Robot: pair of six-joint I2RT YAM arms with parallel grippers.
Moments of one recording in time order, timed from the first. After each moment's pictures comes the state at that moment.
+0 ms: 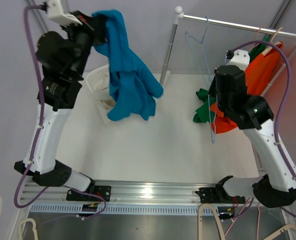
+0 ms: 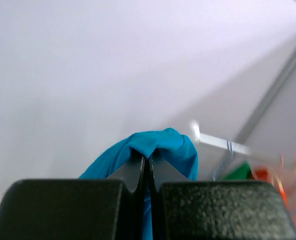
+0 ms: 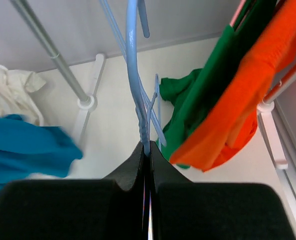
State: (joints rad) left arm -0.50 1.45 2.08 -0.35 -0.21 -0.33; right arm 0.63 1.24 1.79 -0.97 0.72 0.40
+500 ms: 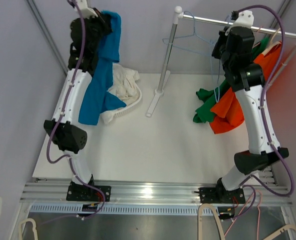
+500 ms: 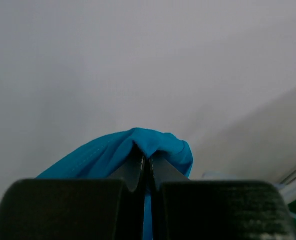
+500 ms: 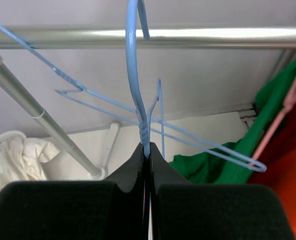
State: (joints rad) left arm -0.20 1.89 2.27 -0.03 0.00 -0.32; right arm 0.30 1.59 2.10 -0.64 0.40 0.18
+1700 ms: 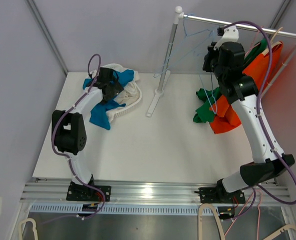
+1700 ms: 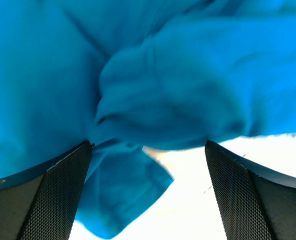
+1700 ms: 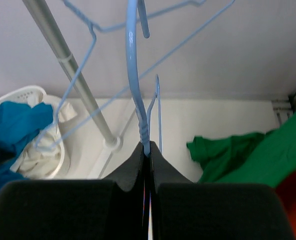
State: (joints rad) left arm -0.20 1.90 1.56 -0.54 -0.27 -0.80; right arm 0.34 1.47 1.82 -0.55 0.25 0.16
